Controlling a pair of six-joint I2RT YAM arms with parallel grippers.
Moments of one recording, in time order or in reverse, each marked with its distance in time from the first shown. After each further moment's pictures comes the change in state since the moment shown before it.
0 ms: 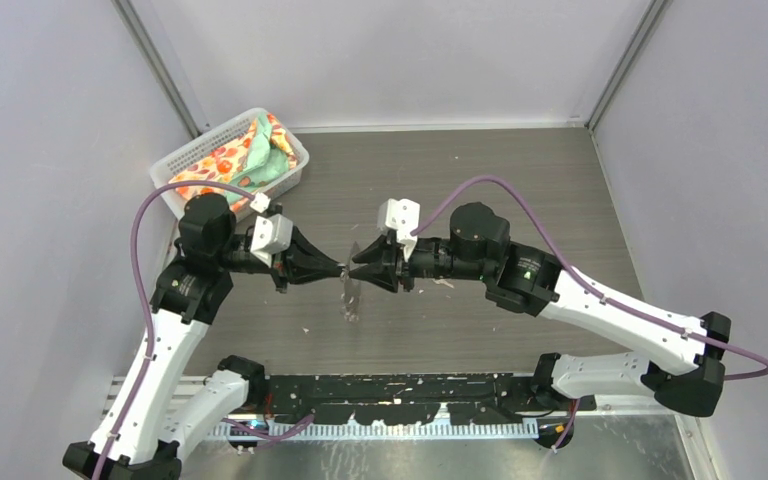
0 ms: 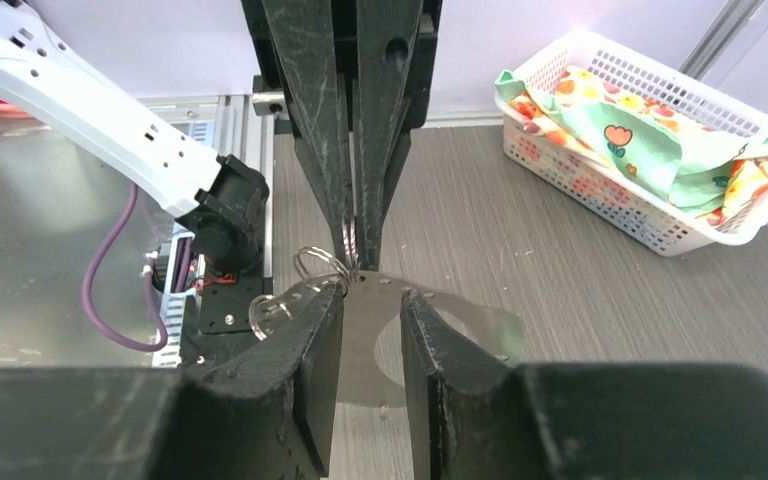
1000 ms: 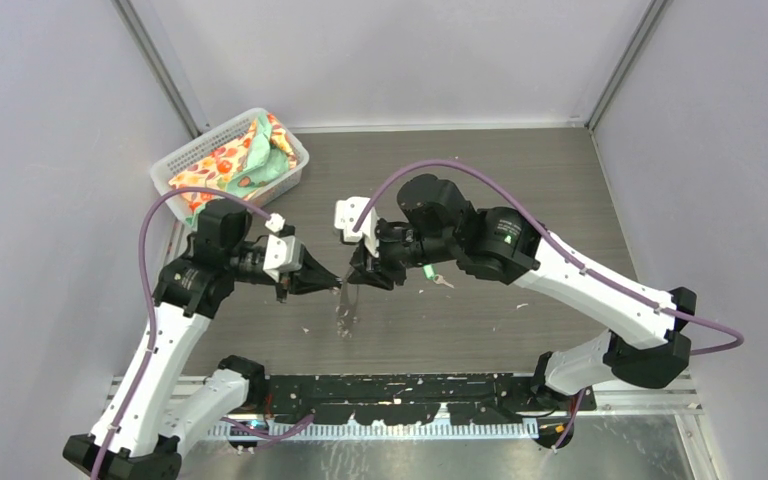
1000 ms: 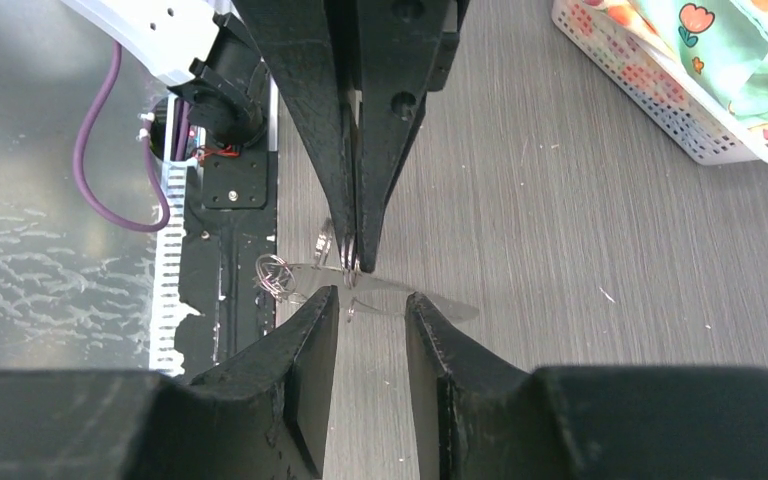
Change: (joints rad) left arm -0.006 0.031 0.023 -0.375 -0.052 0.415; right arm 0.041 0.256 0.486 -0.617 0.024 -0.167
